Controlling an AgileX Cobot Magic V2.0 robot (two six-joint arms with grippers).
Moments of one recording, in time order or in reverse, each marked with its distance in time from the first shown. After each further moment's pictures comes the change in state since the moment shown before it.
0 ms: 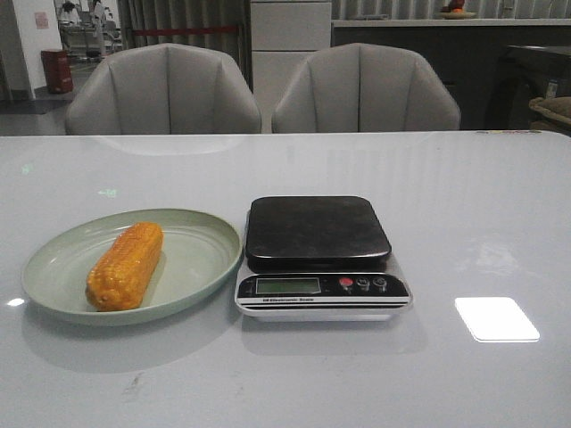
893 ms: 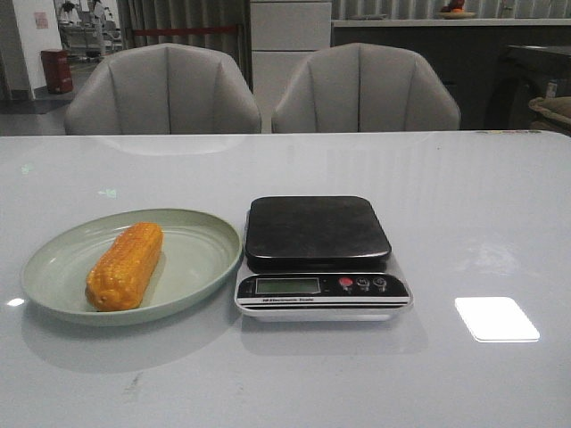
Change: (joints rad) left arm 0.000 0.000 -0.002 0.000 -0.154 0.000; right arm 0.000 0.000 0.000 0.000 0.000 0.000
